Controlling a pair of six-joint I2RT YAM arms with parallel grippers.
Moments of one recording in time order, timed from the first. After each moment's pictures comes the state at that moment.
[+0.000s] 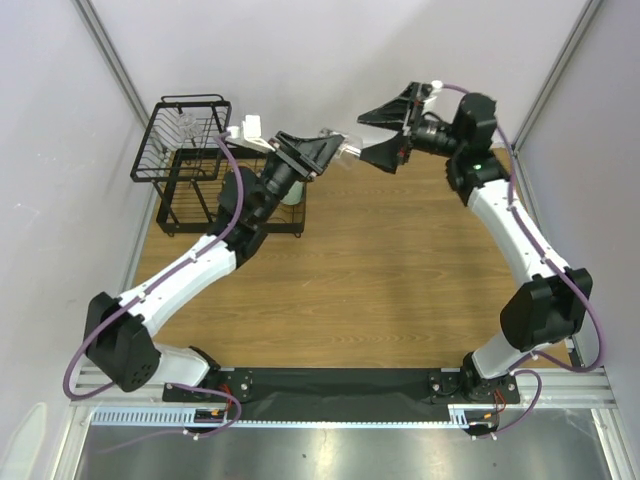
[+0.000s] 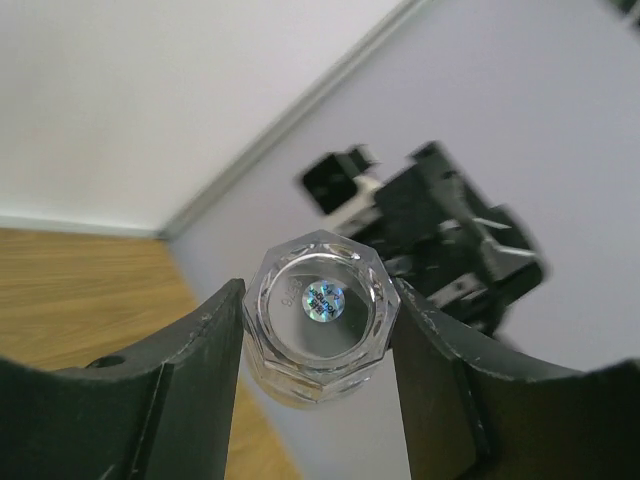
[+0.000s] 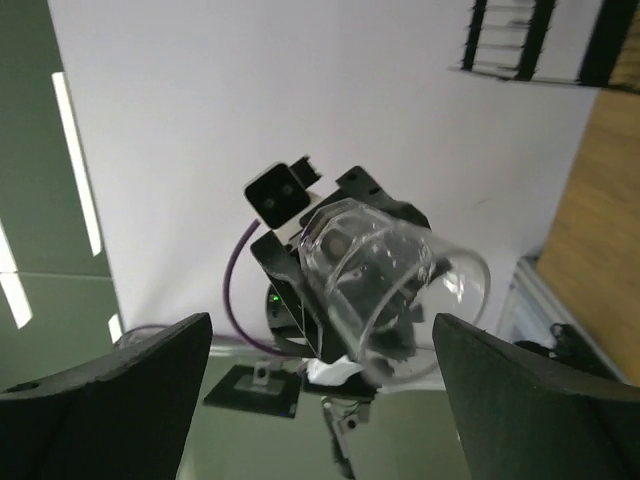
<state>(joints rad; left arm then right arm) -0.63 1.37 1.10 0.65 0.03 -0.98 0.28 1.59 1.52 0.26 -1.00 1.66</state>
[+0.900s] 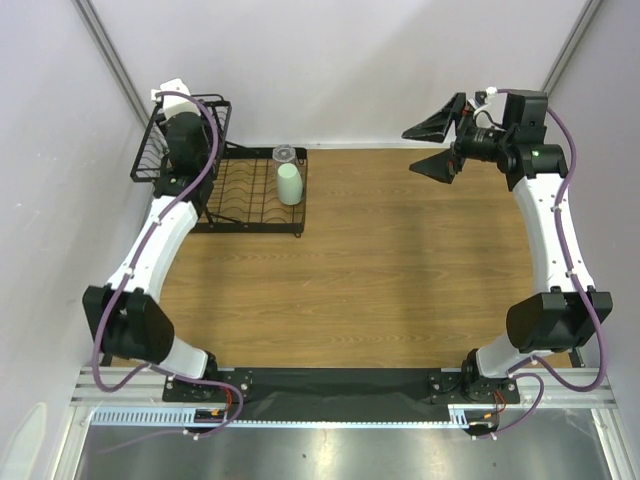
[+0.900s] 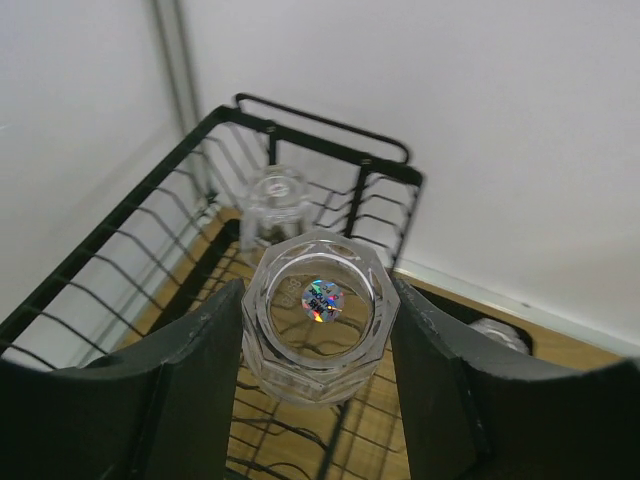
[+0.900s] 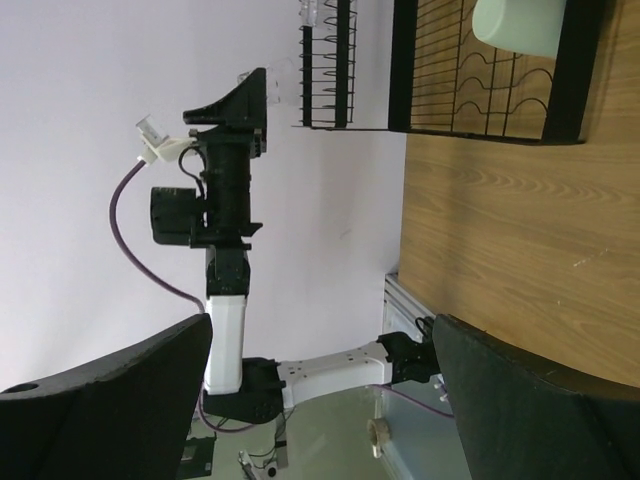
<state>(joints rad) -0.16 1.47 1.41 0.01 -0.50 -0.15 0.01 1.54 1.76 -0.67 -1.01 0.98</state>
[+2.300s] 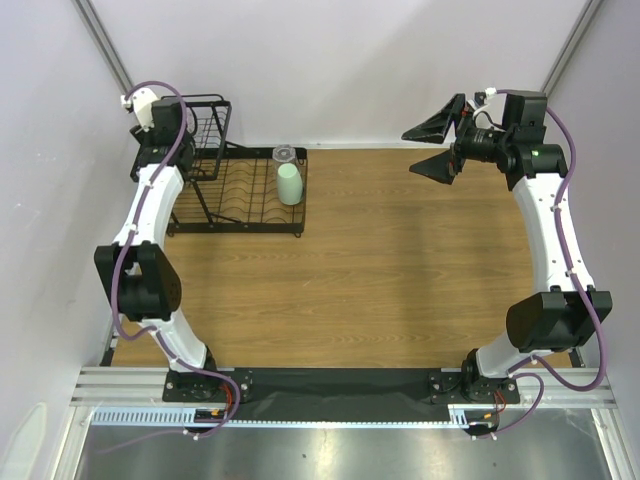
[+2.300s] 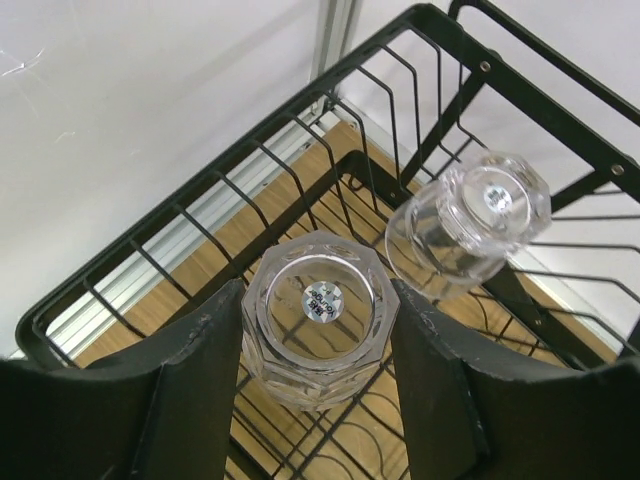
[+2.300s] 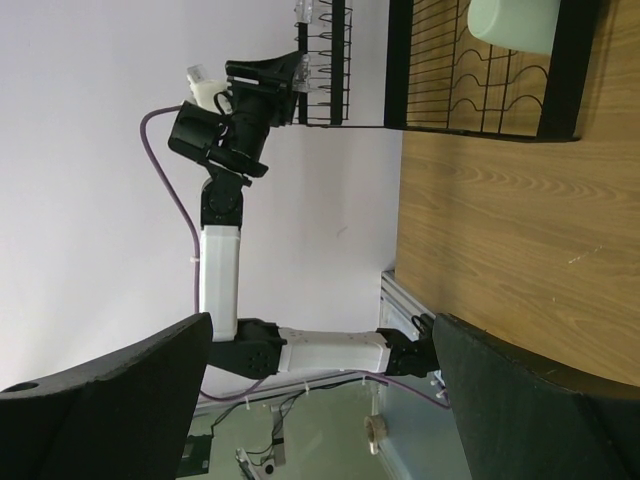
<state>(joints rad) 0.03 1.76 1.68 -0.36 -0.60 -0.41 0.01 1.55 1.76 -0.68 -1.01 0.97</state>
